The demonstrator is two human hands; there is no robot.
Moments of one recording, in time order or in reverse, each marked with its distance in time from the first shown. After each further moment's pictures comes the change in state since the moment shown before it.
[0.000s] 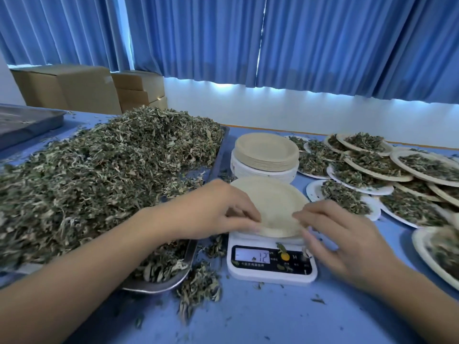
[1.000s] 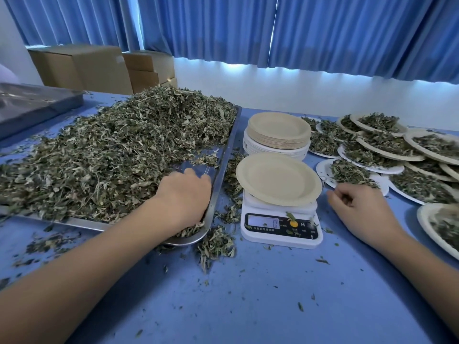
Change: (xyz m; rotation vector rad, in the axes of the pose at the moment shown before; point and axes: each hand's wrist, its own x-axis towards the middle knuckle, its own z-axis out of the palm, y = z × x) left_hand -0.049 -0.001 0.016 0.813 -0.226 -0.799; right_hand -0.021 0.038 0.014 0.073 -0.235 0.706
